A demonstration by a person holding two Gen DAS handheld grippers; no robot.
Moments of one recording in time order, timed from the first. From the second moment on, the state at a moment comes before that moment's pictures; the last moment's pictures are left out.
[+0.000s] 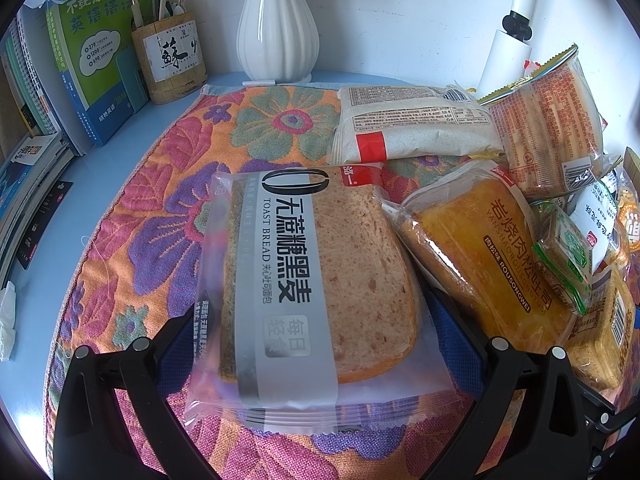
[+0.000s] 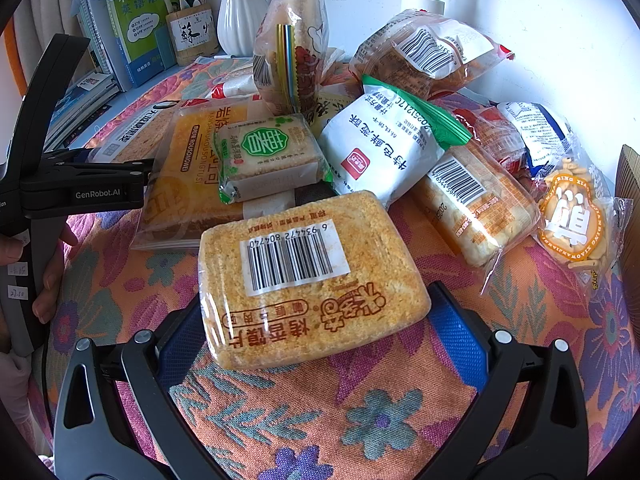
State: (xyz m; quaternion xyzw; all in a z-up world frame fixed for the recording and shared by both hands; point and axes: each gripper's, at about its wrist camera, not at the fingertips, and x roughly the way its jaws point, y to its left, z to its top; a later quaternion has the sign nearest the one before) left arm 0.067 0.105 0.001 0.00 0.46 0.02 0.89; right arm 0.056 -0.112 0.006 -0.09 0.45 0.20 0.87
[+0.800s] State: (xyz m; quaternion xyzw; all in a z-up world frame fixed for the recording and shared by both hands) left arm 0.041 0.137 0.023 -0.08 0.37 0.08 0.92; right arm 0.023 -0.192 0.051 0.08 0.30 0.26 0.91
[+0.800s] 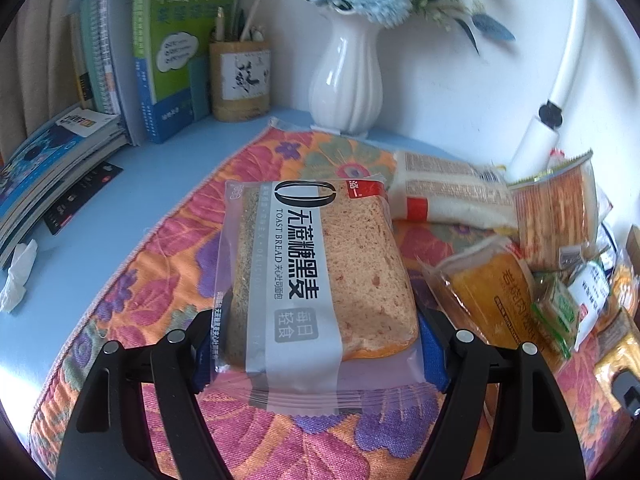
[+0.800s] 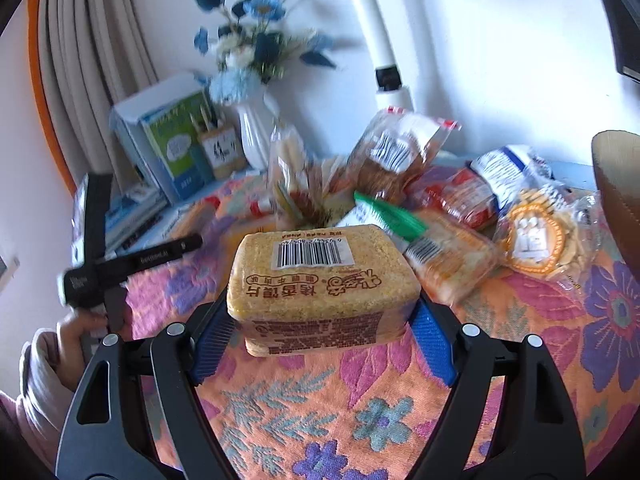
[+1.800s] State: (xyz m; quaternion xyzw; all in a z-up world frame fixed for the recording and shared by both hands) left arm 0.031 0.135 0.030 -0.08 0.34 0.07 0.94; right arm 0.021 -0.264 0.058 0.22 0.24 0.17 0.93
